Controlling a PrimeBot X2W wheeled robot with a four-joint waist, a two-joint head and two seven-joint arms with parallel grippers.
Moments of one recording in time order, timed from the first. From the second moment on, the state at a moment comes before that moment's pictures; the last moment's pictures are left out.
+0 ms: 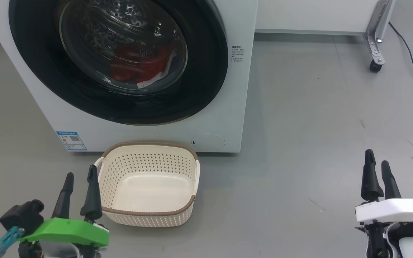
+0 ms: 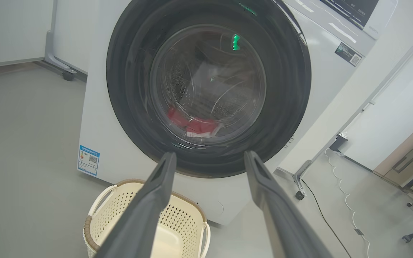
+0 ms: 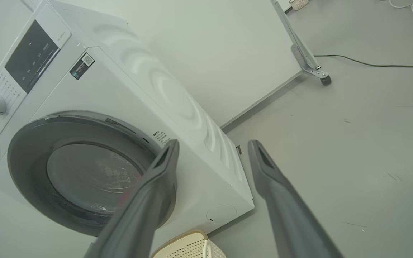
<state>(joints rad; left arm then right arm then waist) -0.02 0.04 -0.07 0.13 -0.73 -0.10 -0.14 0.03 -0.04 -0.02 0.08 0.84 0.09 -0.13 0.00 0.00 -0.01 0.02</state>
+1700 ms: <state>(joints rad) -0.01 0.05 -0.22 0.30 -0.23 0.03 -0.25 0.05 -0.08 0.14 0.18 0.29 -0.04 -0.22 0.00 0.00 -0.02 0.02</state>
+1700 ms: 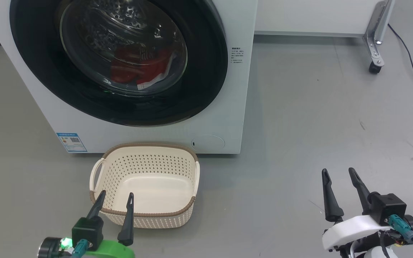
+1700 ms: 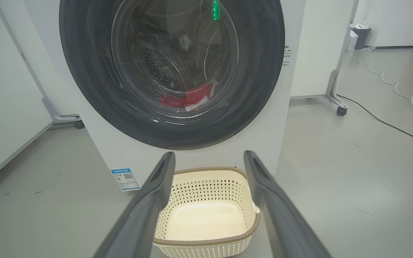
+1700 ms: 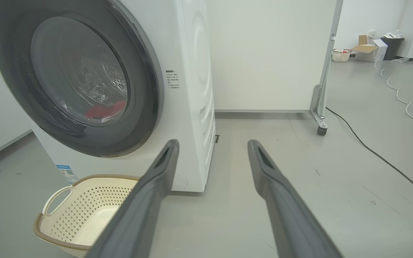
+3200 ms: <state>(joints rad) -0.03 0.04 -0.23 0.35 -0.28 0.05 -0.25 0.03 -0.06 0.10 0.21 0.35 -0.05 -0.23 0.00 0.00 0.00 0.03</state>
